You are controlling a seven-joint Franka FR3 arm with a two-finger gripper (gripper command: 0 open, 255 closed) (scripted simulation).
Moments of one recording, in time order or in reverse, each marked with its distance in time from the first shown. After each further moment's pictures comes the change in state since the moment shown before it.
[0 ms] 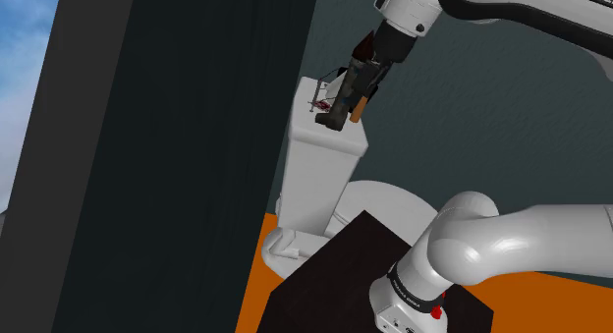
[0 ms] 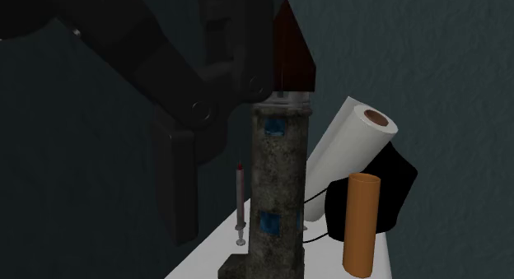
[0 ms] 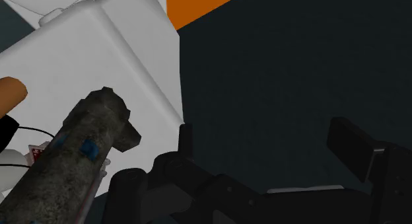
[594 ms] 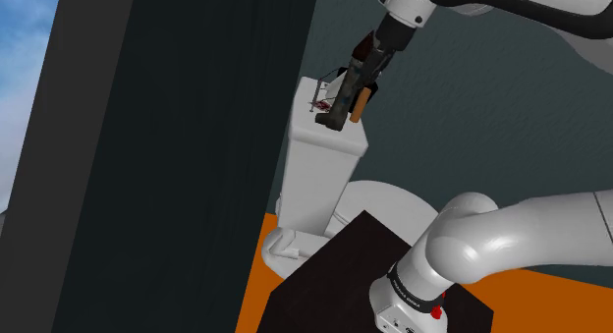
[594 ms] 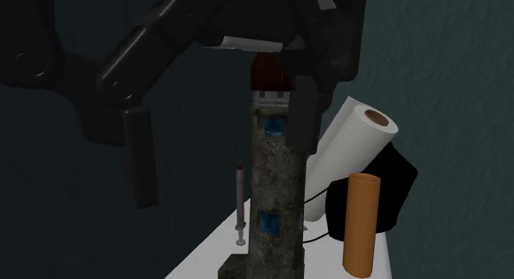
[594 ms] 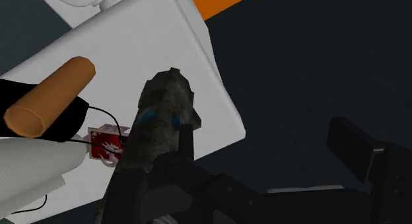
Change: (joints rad) arm -0.041 0.128 -0.130 0.105 -0.075 0.029 -0.145
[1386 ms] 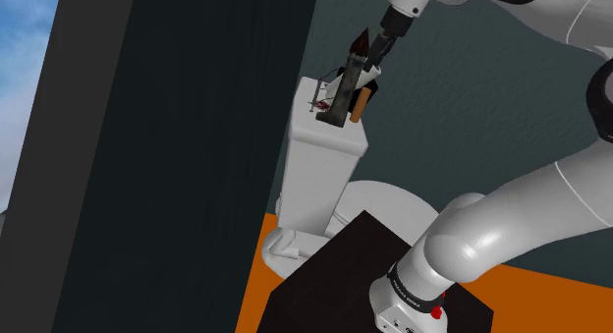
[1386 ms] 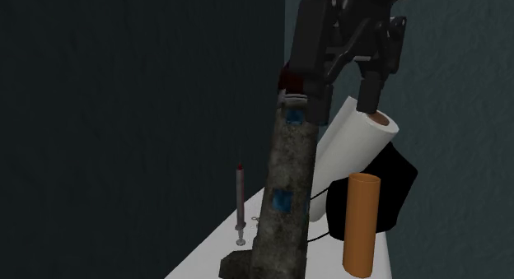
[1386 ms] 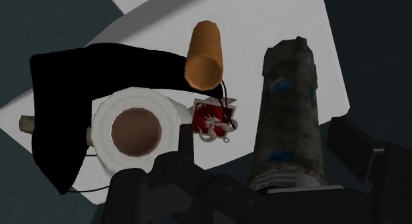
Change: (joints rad) arm -0.033 0.322 -0.226 0.307 -0.029 0.037 -0.265
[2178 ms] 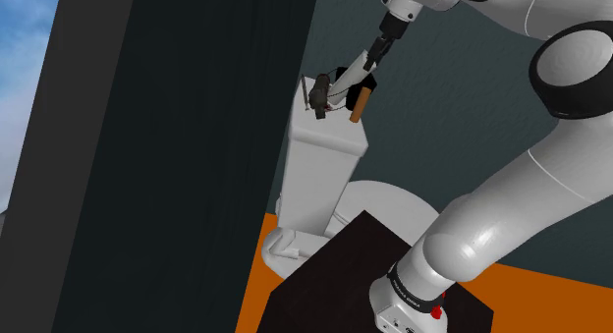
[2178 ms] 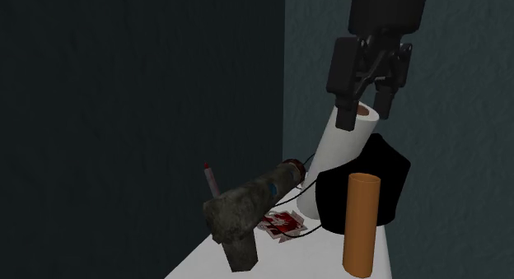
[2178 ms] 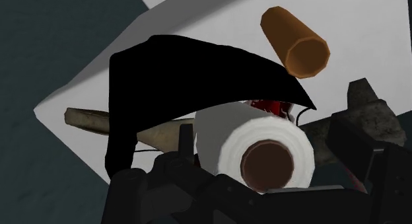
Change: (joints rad) arm -0.020 0.193 -0.110 0.153 0.055 0.043 -0.146
